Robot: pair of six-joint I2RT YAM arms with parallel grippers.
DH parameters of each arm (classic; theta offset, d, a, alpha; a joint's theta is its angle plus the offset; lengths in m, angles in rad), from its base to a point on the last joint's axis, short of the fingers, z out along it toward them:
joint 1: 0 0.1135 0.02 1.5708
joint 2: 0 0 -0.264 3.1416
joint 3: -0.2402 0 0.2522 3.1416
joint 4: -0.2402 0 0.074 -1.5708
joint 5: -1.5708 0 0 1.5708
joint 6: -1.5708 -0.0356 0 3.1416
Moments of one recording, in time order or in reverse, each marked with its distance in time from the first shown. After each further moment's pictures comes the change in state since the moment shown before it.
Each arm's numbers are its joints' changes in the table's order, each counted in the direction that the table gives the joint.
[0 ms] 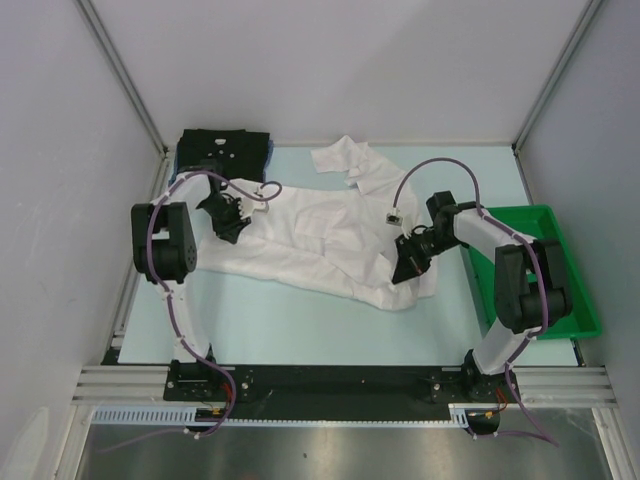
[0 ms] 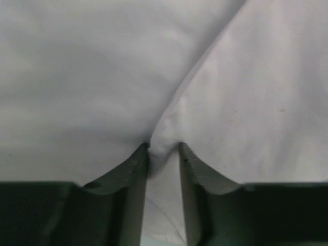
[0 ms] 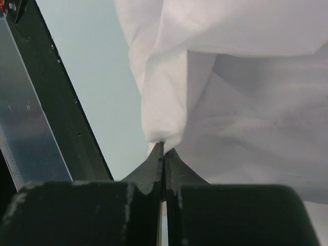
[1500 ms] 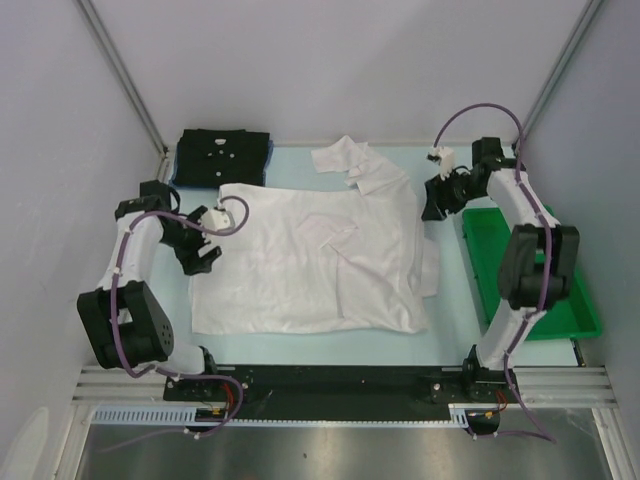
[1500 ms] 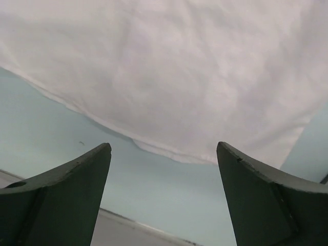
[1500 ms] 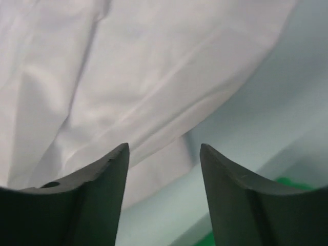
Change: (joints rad) left arm 0.199 0.678 0.459 -0.091 -0.085 -0.113; right arm -0.228 -0.100 -0.414 -0.021 -0.187 0.089
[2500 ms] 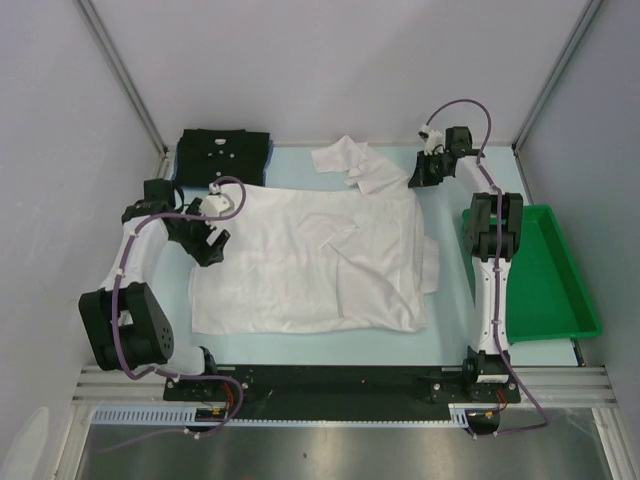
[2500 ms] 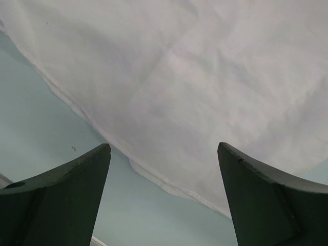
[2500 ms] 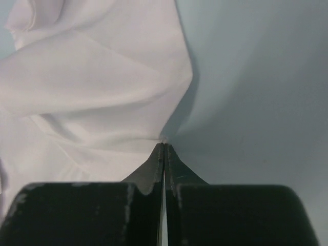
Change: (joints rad) left arm -0.034 0.006 0.042 0.231 -0.055 0.407; right arm 0.025 -0.721 -0.636 0.300 -0.086 -0.515
